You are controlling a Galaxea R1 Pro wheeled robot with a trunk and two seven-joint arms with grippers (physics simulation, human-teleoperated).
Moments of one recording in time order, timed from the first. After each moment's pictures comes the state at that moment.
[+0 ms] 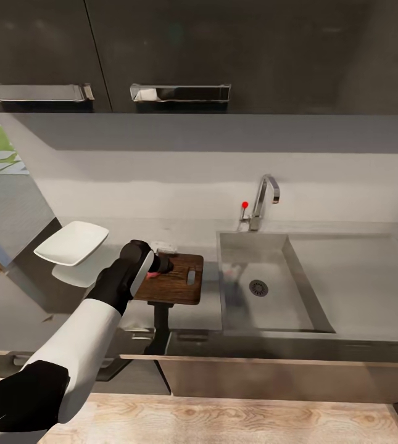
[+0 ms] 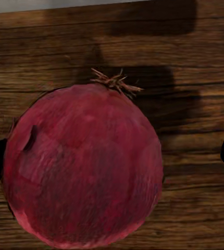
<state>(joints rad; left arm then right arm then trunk) -1.02 -0.11 -0.19 -0.86 0.08 1.01 0.11 -0.09 0.09 -0.27 -0.02 0.26 -0.49 -0.21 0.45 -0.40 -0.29</state>
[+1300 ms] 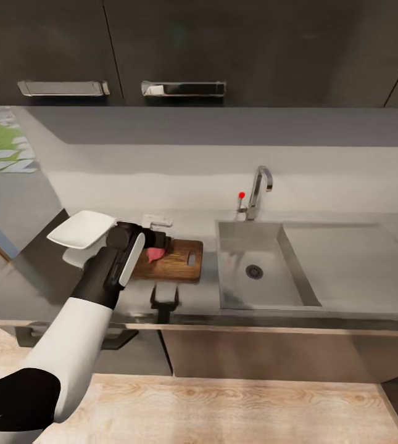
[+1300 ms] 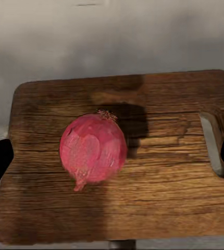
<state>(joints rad) -1.02 -0.09 -0.19 -1.14 0.08 1.01 0.11 -0.09 0.09 -0.27 -0.02 0.26 -0.49 -0.21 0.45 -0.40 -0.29</state>
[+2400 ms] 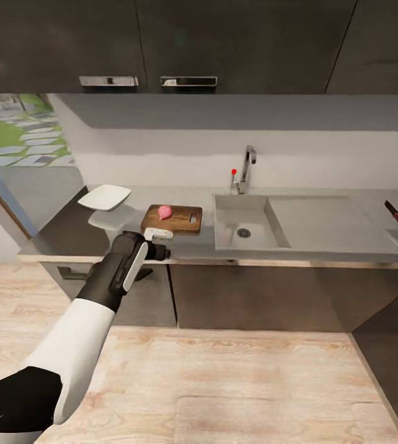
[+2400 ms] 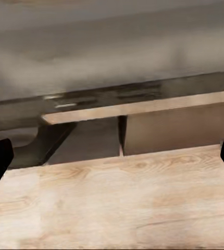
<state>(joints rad) -1.02 -0.09 -0.19 -1.01 0.08 1.01 0.11 -0.09 0.09 -0.27 -0.02 0.26 -0.49 -0.21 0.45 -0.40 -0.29</state>
